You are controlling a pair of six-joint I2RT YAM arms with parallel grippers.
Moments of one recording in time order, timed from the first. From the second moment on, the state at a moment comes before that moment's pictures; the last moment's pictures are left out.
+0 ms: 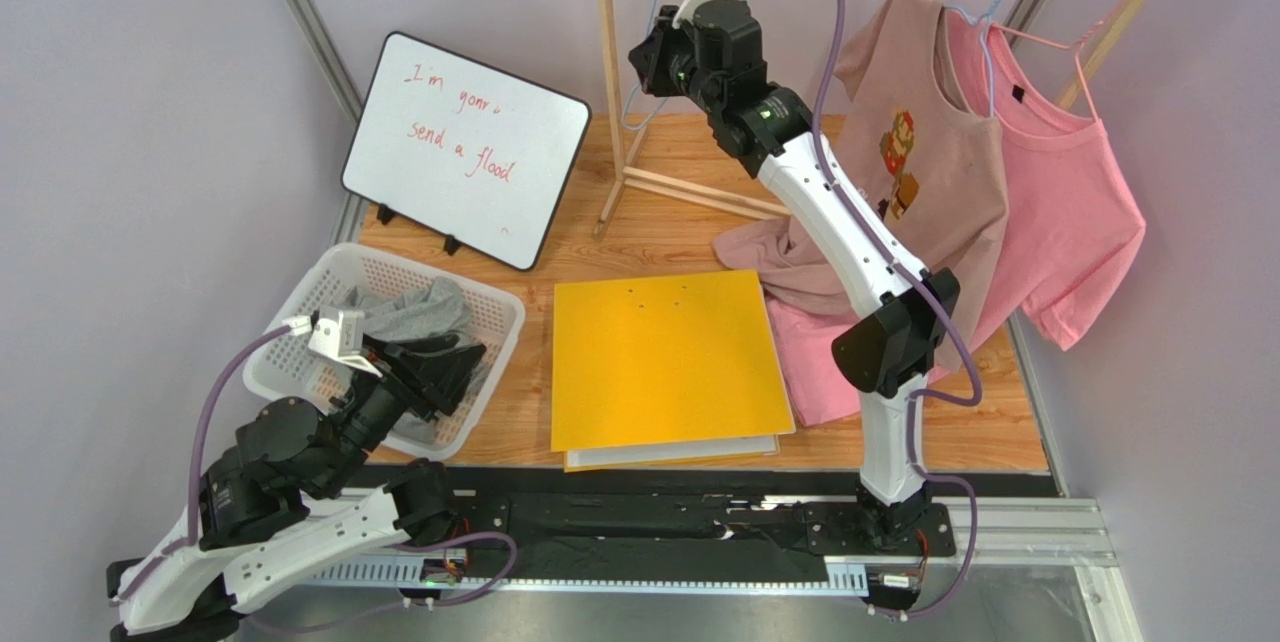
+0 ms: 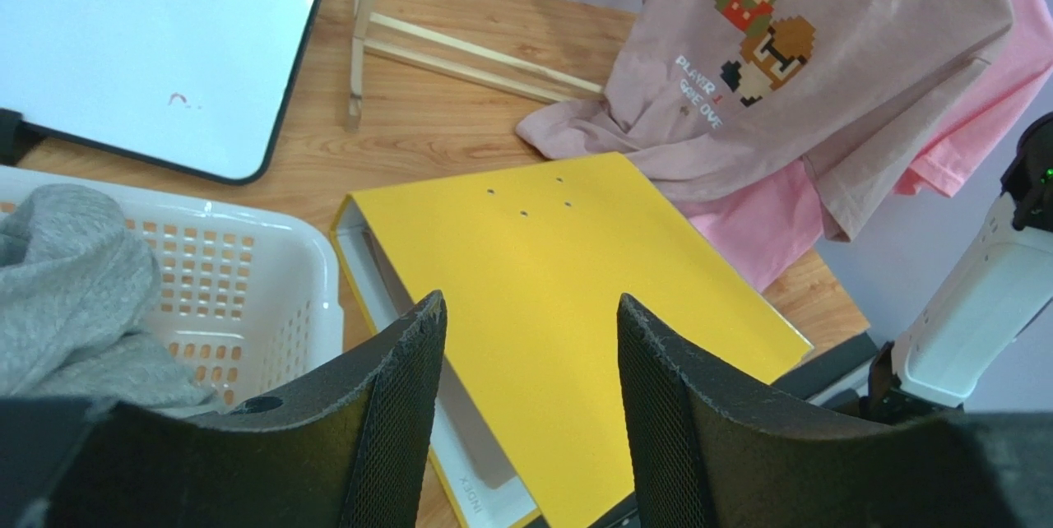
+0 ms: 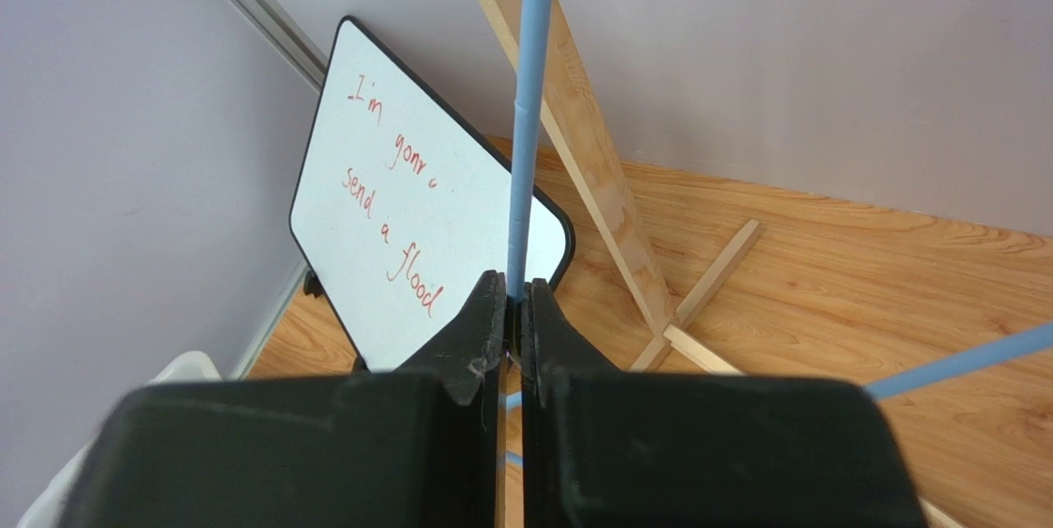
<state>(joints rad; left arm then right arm) -1.10 0.11 0.77 -0.68 -0.59 -0.49 0.57 2.02 2.27 -0.38 0.07 0.36</state>
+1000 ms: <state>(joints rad) -1.10 0.11 0.83 -0.74 -0.50 -0.46 0.47 2.11 2.37 -0.39 -0.12 0.66</state>
